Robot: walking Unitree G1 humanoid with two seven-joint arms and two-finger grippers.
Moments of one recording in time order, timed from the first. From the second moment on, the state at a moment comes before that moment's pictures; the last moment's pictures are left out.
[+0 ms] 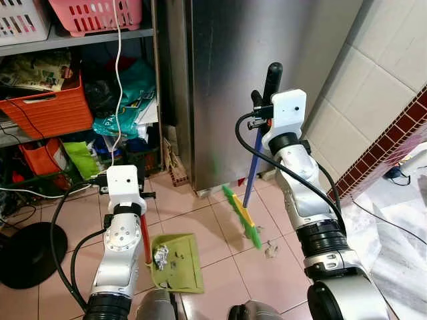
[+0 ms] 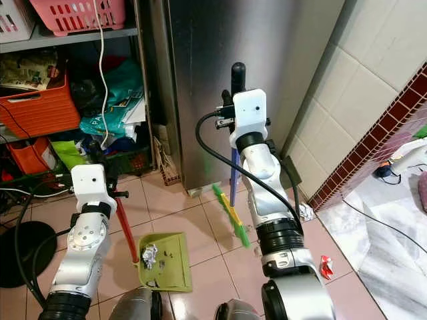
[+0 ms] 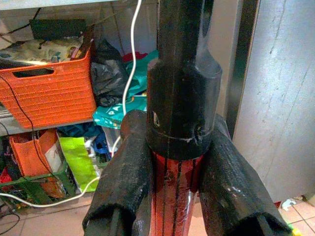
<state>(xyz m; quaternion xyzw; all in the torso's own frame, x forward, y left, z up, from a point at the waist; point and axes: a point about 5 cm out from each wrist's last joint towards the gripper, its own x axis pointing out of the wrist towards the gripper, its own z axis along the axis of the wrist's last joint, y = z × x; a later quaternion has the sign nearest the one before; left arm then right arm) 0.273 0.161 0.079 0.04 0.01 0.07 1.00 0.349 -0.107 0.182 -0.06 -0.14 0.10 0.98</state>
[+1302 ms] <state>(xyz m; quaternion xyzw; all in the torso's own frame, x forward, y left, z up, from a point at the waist) 0.275 0.159 0.080 0.04 0.01 0.07 1.00 0.349 -0.113 0.180 -0.04 -0.14 0.09 0.99</state>
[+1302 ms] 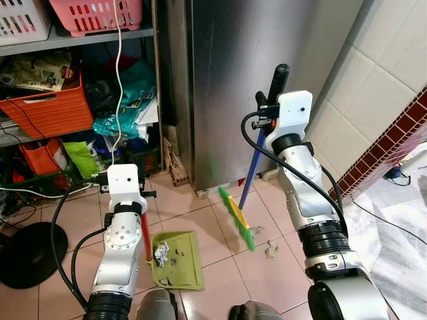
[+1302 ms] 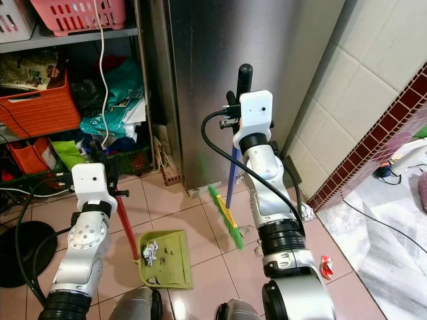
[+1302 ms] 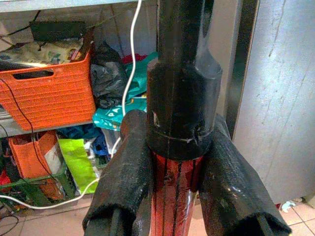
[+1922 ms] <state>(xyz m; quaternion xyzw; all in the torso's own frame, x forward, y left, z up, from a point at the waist) 0.275 0.160 0.080 0.04 0.01 0.07 1.00 0.349 -0.108 0.181 -0.05 -0.14 0.10 0.98</state>
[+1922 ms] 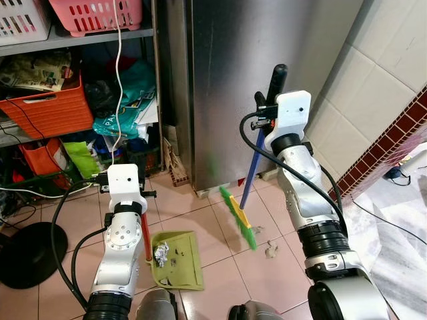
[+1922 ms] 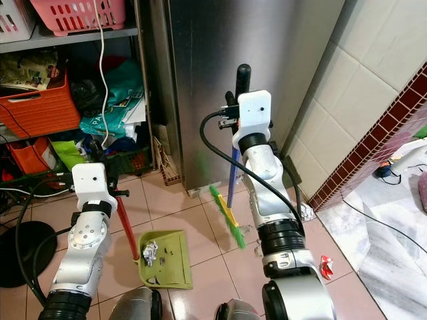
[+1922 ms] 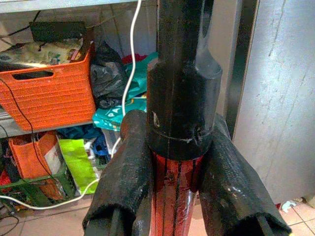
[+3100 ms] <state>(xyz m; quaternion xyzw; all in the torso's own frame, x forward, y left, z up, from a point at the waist) 0.275 0.163 0.080 0.04 0.01 0.08 1.00 0.349 -0.106 0.184 -0.05 -0.15 0.11 0.98</state>
